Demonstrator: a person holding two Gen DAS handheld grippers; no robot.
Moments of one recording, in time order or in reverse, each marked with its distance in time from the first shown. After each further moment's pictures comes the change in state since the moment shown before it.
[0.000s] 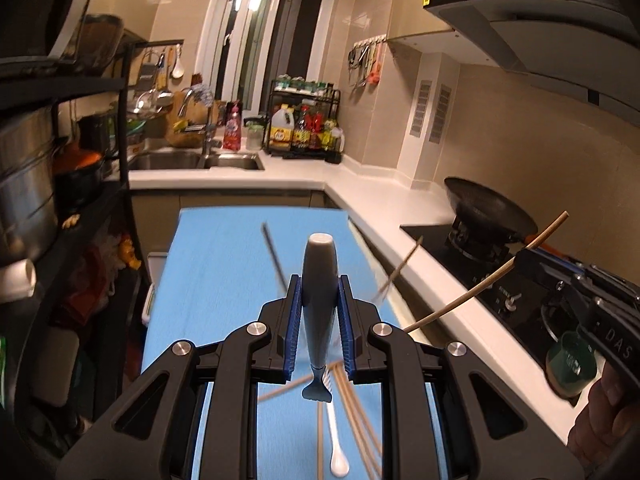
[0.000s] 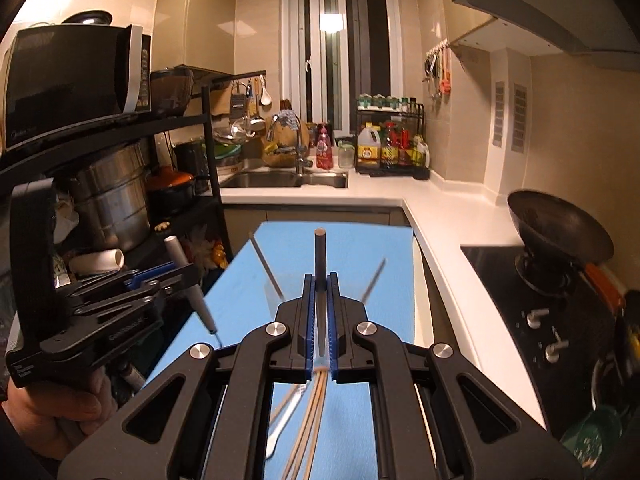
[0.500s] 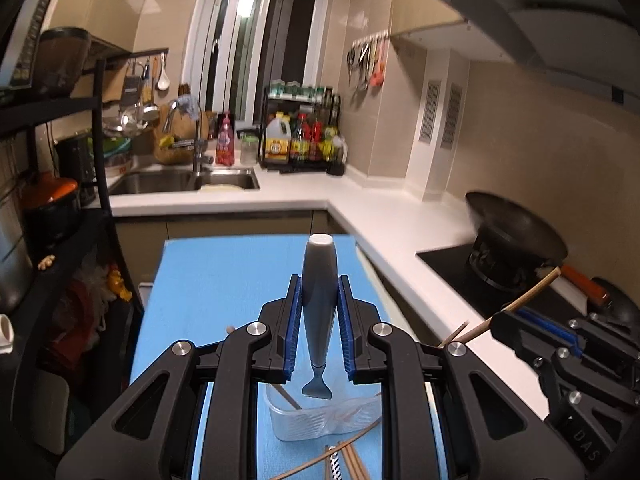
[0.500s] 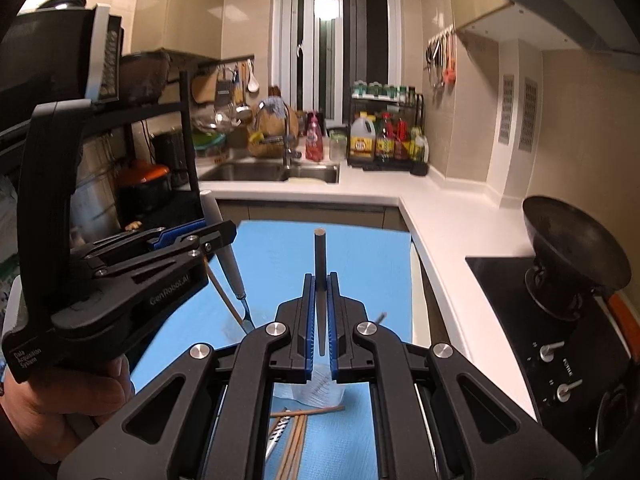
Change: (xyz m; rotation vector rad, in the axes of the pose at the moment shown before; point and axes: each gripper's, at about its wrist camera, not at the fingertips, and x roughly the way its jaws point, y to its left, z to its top) left arm 0.115 -0.007 0.038 0.034 0.012 0.027; right arm 0.111 -0.023 -0.003 0.005 0.091 -0.045
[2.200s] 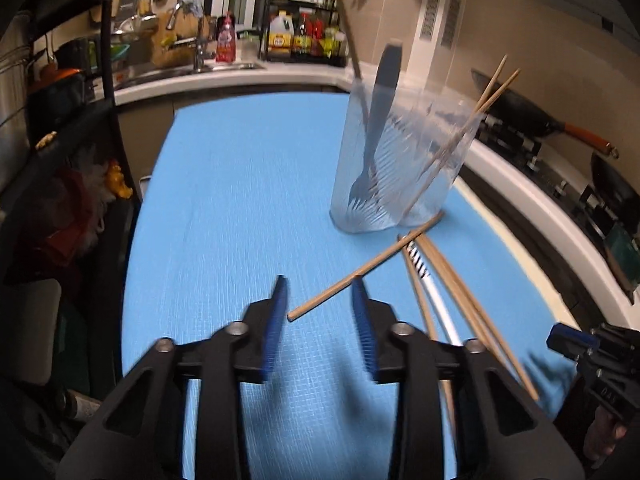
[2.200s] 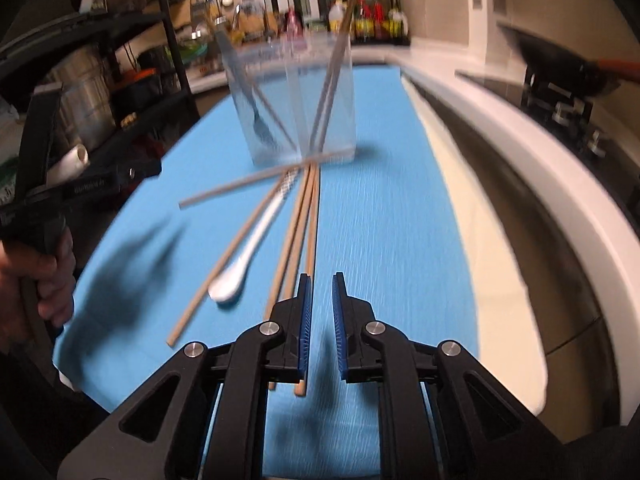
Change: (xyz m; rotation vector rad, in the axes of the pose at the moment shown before) left arm -0.017 0.098 -0.185 0.026 0.289 -0.058; right arm -0.017 0.019 -0.257 0.136 0.331 0.020
